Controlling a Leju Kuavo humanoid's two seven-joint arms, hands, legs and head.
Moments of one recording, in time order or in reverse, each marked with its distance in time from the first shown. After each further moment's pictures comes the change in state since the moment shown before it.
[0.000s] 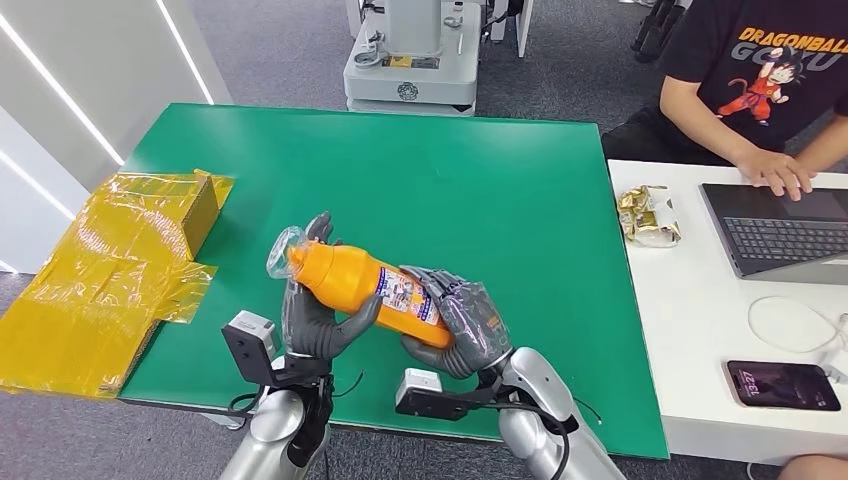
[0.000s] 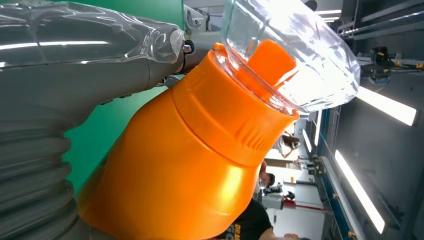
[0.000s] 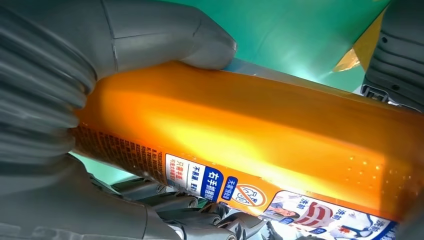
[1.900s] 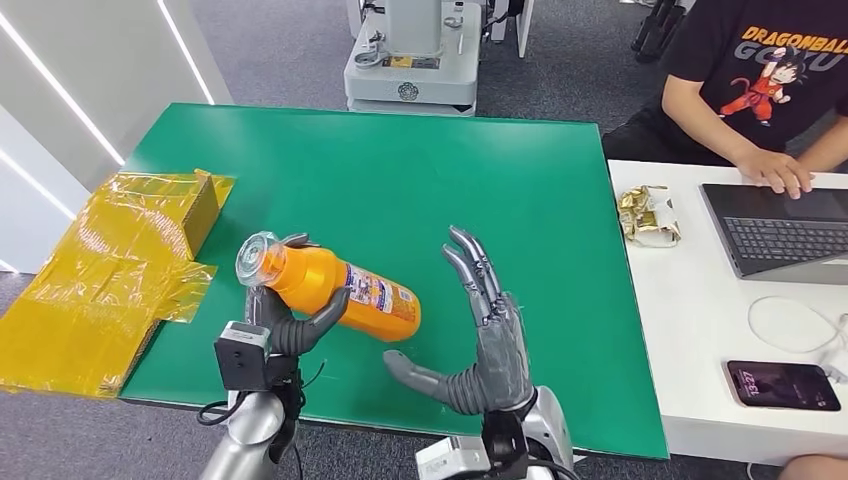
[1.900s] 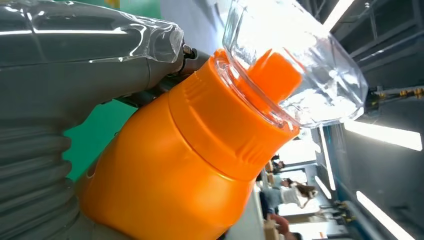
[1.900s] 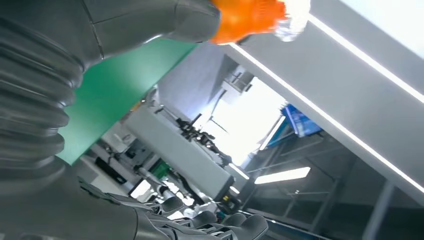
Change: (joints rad) left arm 0.031 0.040 0.102 -0.045 -0.236 0.148 0.004; right arm 0.195 0.022 0.043 -0.444 -0.212 -0.202 -0.063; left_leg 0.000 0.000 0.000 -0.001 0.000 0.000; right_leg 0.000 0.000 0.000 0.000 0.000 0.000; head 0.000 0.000
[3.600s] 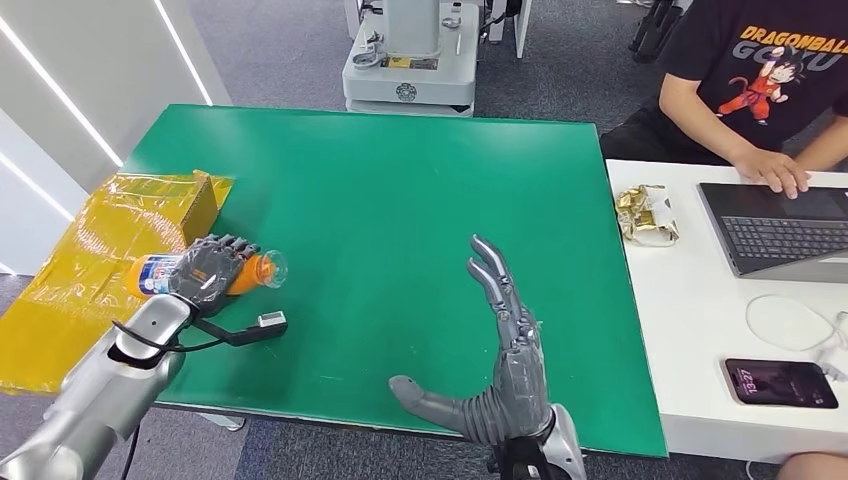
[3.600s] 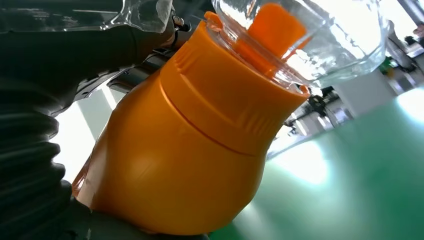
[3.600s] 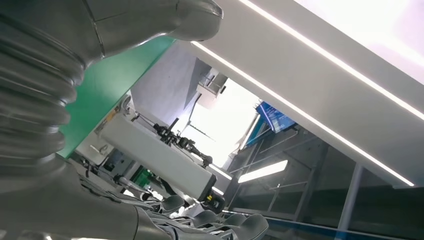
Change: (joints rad) left arm -0.335 0.564 -0.107 0.529 -1.234 0.048 0.386; right arm 0.028 -0.058 0.057 -0.139 -0.123 0.000 -0.013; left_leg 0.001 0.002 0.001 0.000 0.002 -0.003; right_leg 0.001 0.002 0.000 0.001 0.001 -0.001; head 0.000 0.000
